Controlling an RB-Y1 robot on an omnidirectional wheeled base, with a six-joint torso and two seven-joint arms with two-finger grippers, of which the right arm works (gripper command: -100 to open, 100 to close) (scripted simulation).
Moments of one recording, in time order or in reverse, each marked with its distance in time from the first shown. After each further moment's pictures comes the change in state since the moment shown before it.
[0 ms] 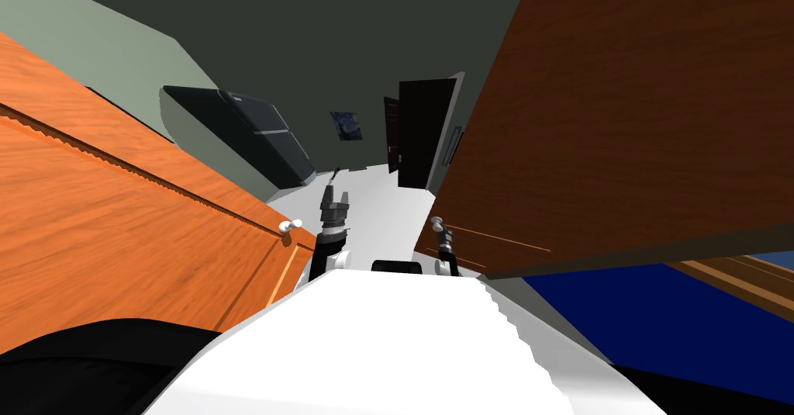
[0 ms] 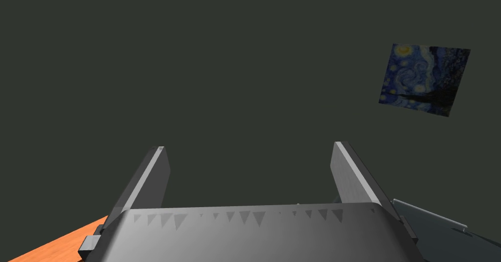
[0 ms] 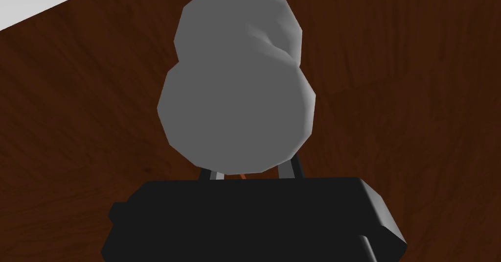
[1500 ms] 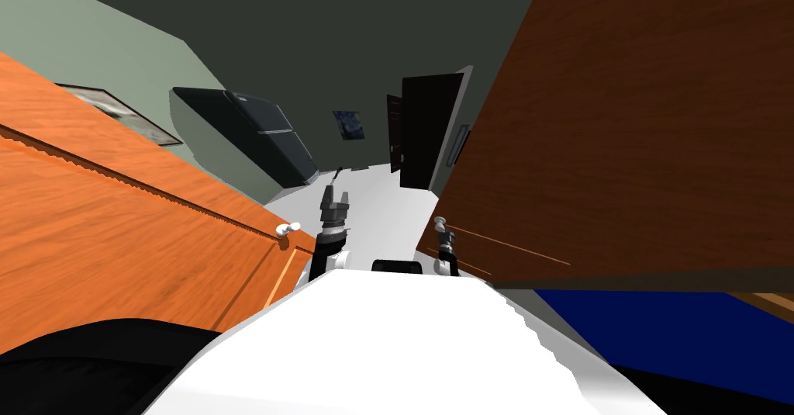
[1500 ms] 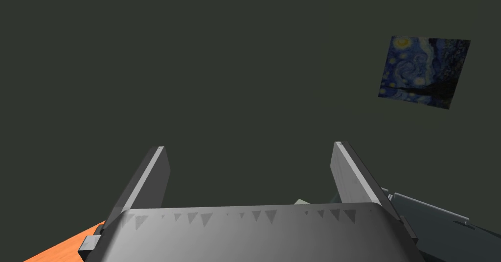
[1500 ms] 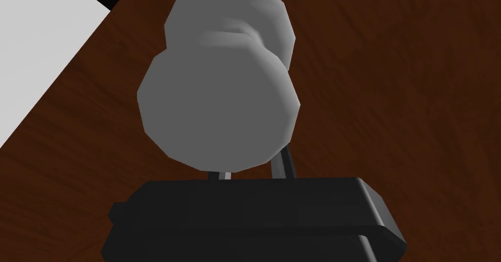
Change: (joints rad) arm 0.000 0.014 -0.012 0.000 -0.108 0.005 -0.263
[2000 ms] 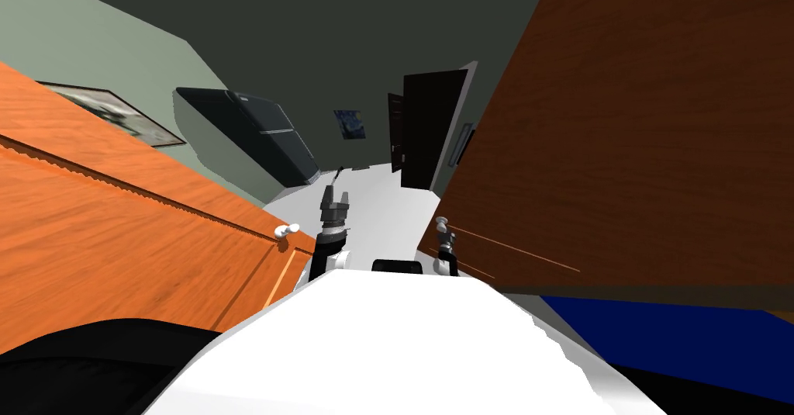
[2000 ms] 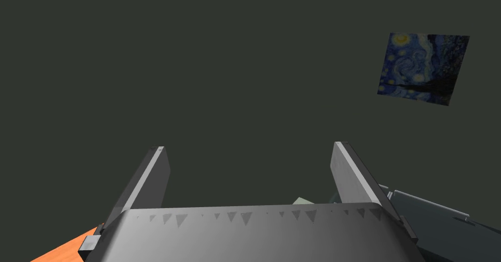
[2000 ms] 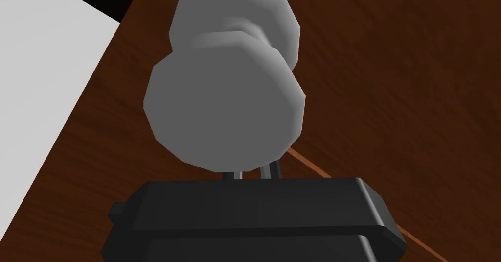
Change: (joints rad) arm -0.010 0.008 -0.004 0.016 -0.042 -0.003 -0.111
